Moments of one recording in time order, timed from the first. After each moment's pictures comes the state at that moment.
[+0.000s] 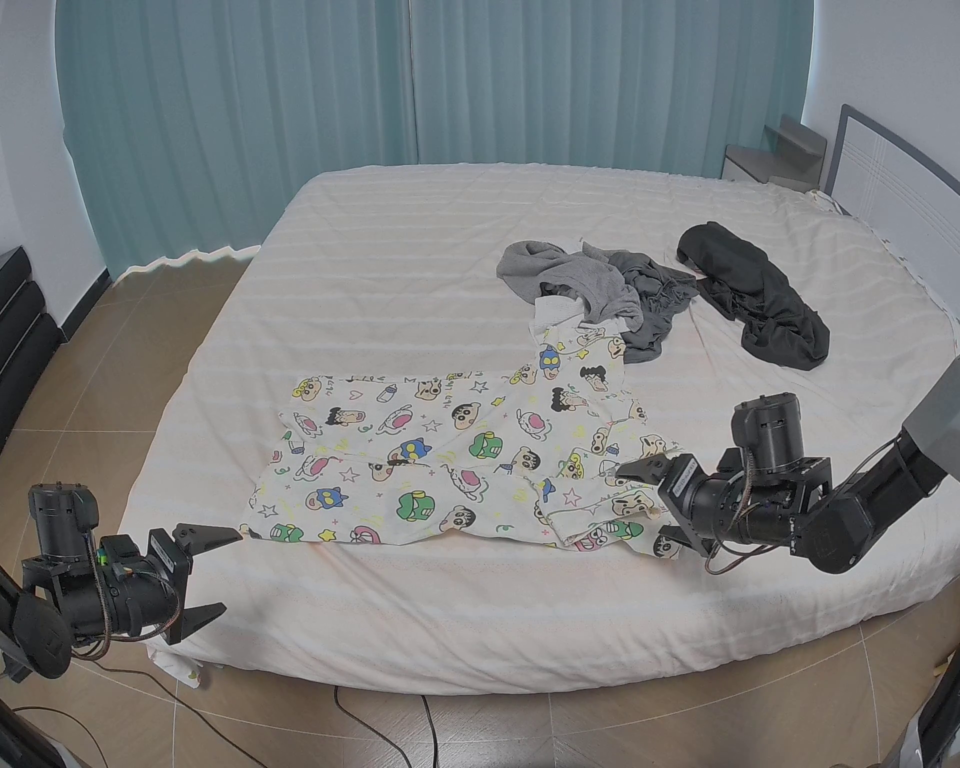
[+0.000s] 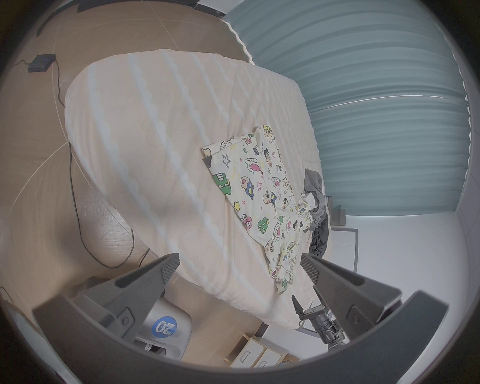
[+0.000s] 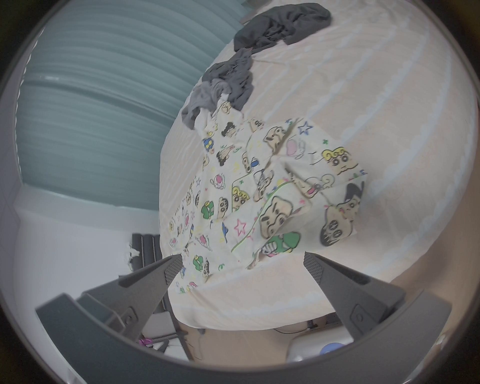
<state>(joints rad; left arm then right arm) 0.11 1.63 -0.19 -0.82 -0.50 -1.05 0.39 1.99 -0.77 -0.64 0.12 1.03</state>
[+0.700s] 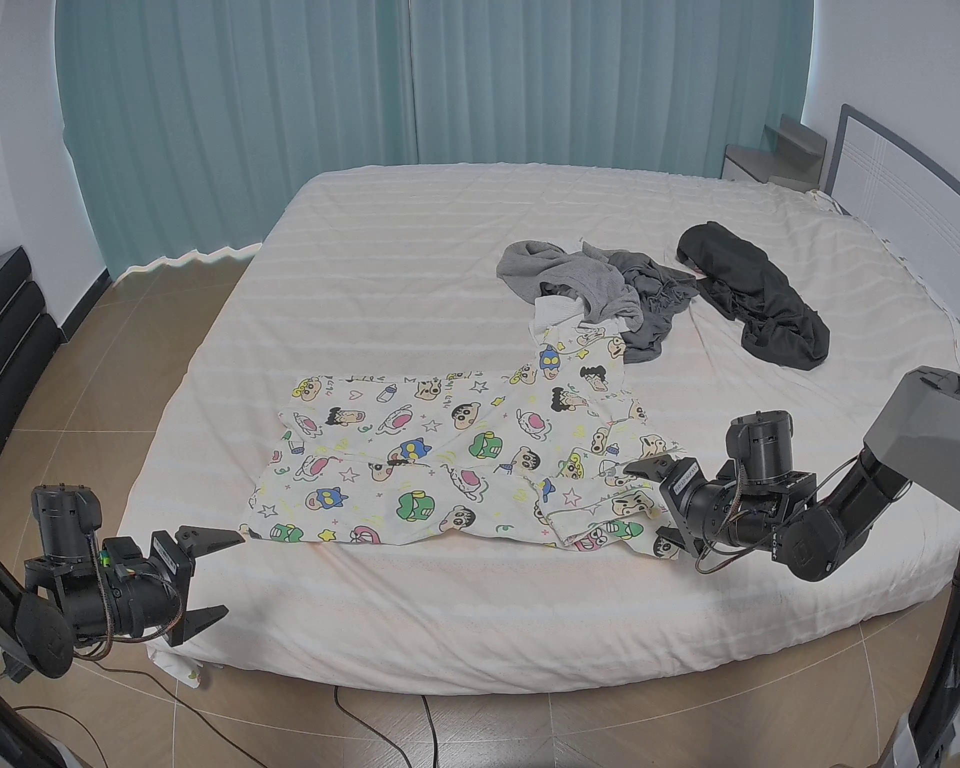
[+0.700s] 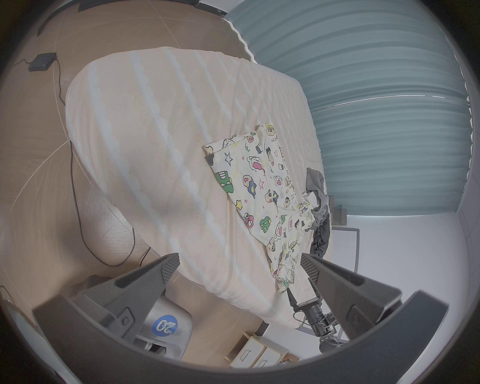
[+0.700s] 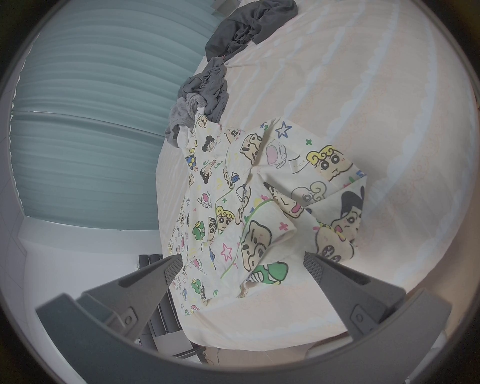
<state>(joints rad) 0.11 1.64 -0.19 -0.82 -0.50 -1.05 0.33 2.12 -0.77 -0.81 0.13 1.14</state>
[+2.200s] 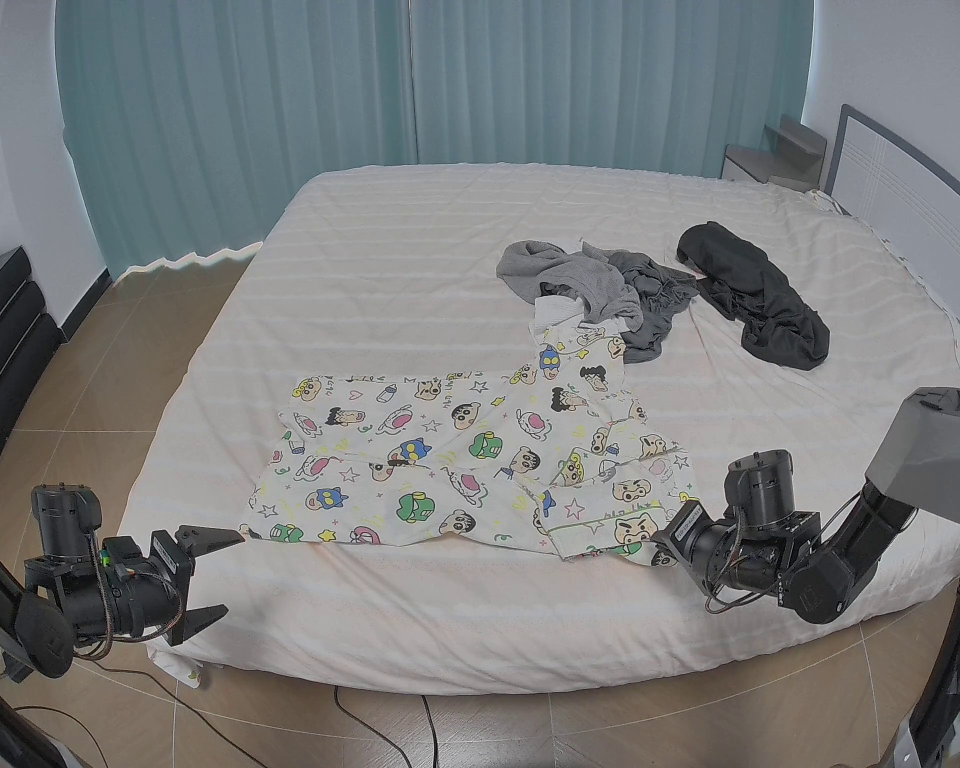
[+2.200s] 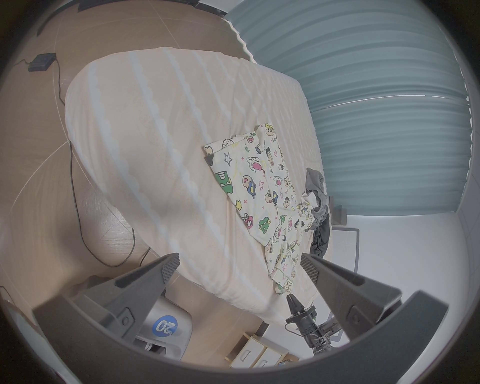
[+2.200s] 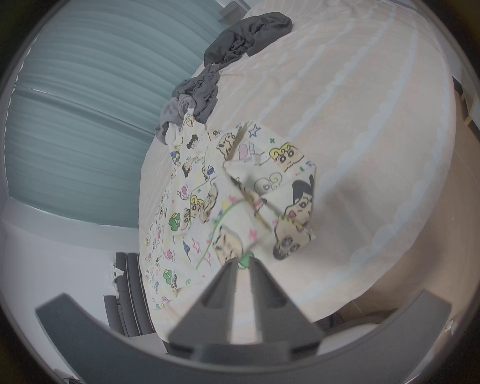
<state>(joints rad) 0.11 1.64 -0.19 -0.82 -0.50 -1.05 0.40 2.09 -0.59 -0.88 -0.03 1.09</state>
